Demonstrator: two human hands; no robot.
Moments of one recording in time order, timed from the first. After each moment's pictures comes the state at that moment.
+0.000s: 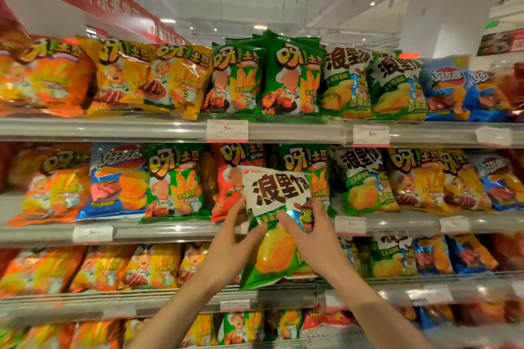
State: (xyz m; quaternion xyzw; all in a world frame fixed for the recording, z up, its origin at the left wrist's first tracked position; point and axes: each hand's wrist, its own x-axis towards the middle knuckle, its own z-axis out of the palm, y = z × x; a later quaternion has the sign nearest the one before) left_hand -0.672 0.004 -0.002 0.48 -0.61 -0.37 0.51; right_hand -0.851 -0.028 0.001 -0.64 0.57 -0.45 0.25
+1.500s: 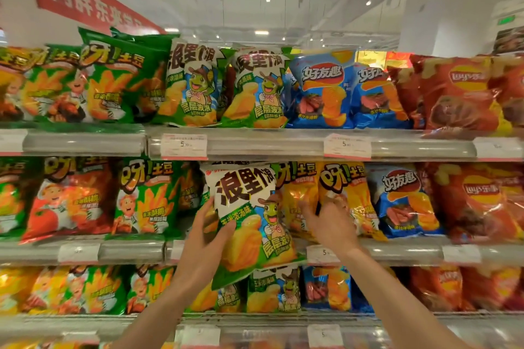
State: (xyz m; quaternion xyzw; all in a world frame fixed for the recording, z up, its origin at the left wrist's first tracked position) left_hand -1.036 -0.109 -0.007 0.53 -0.51 -0.31 0.60; right_hand -1.271 -0.210 0.008 -0.65 0.68 -0.32 0.12
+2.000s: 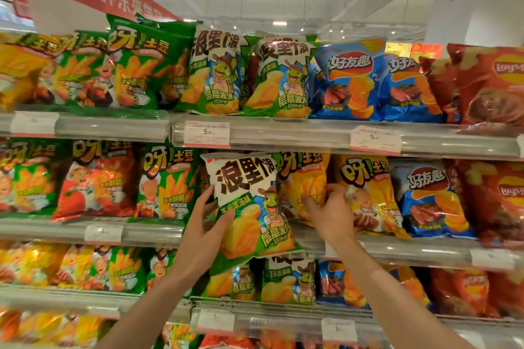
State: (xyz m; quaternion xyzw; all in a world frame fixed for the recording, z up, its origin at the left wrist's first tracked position) left_hand -1.001 -0.105 -0.011 0.53 -0.50 -0.31 0.61; right_hand -1.234 -0.216 0.001 -0.63 0.61 -0.45 0.18
